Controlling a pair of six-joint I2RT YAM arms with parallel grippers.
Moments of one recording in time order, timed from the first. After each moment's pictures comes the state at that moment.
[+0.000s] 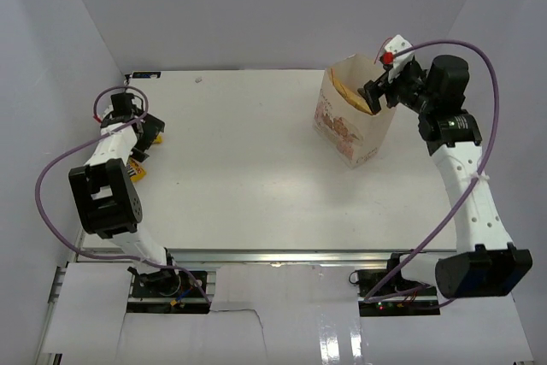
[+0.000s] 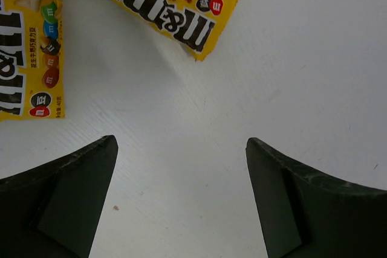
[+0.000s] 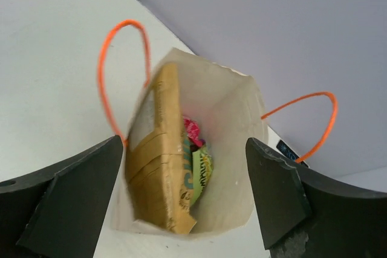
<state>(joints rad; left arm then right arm) 0.24 1.66 1.21 -0.50 -0.10 -0.79 0.10 1.29 1.42 -0.35 -0.48 -0.49</state>
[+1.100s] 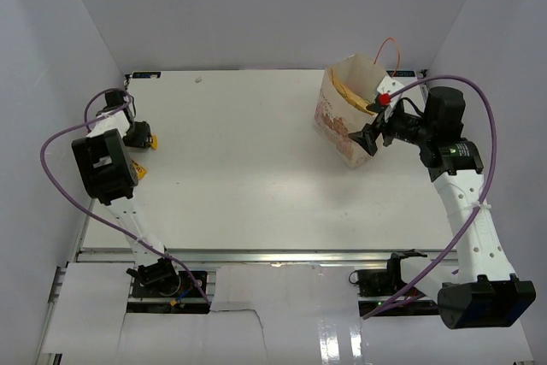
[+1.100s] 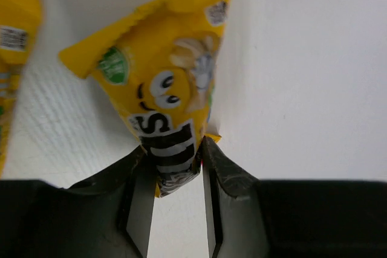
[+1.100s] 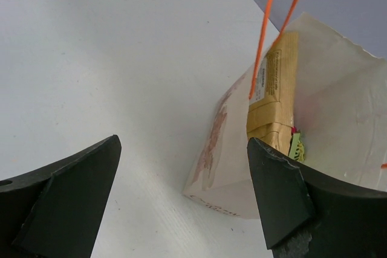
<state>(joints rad) 0.33 2.10 1.57 -0.61 -0.13 -1.17 0.08 1.07 1.18 -0.50 -0.77 -0.56</state>
